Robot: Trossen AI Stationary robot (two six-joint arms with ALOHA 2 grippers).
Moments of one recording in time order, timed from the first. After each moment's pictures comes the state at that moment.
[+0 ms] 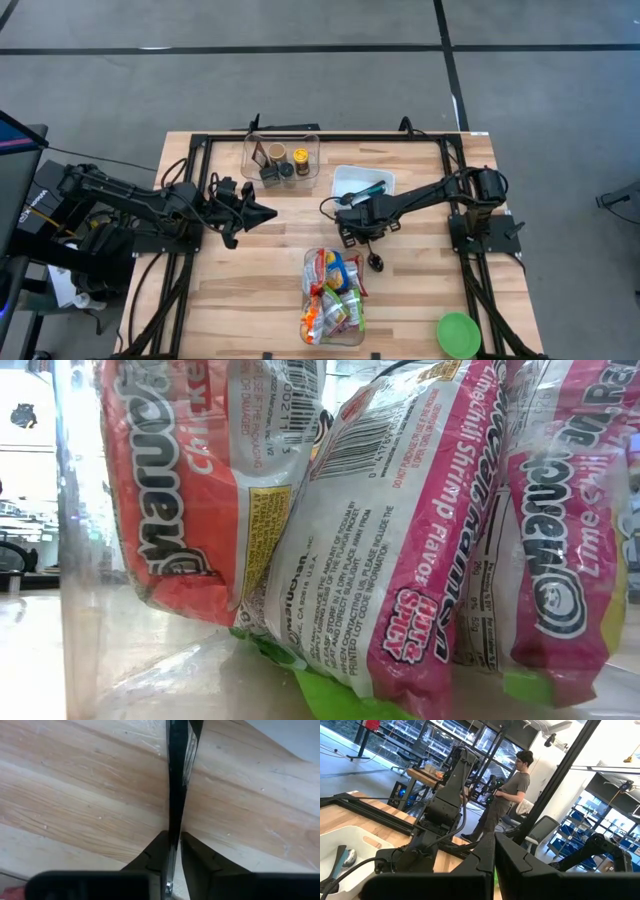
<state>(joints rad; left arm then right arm) -0.24 0.83 0.56 0.41 -0.21 -0.48 0.05 1.88 1.14 -0.78 -0.01 1.26</state>
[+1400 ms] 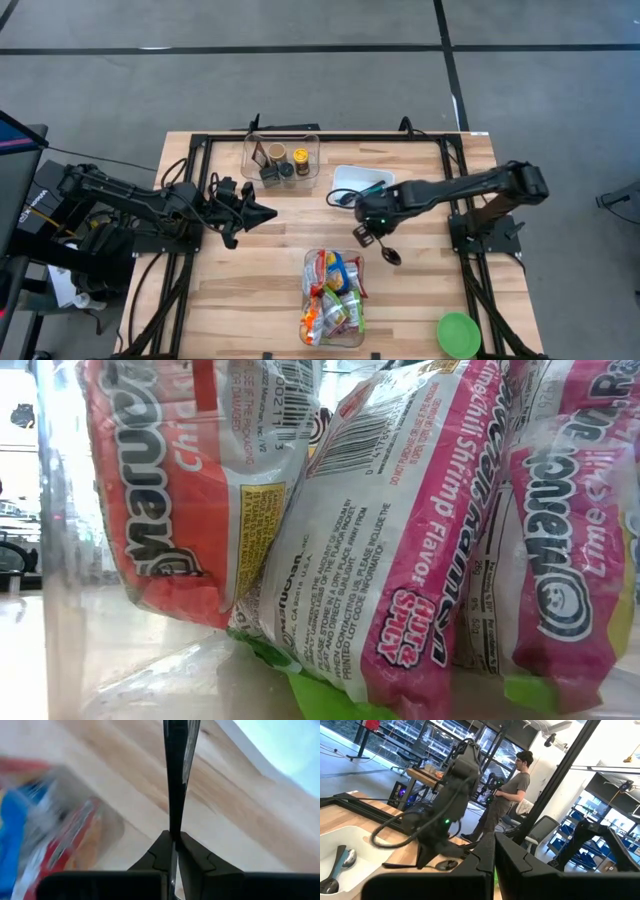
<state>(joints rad) -0.24 0.83 0.56 0.41 -0.21 -0.48 0.07 1.55 1.14 -0.91 -0.02 1.00</state>
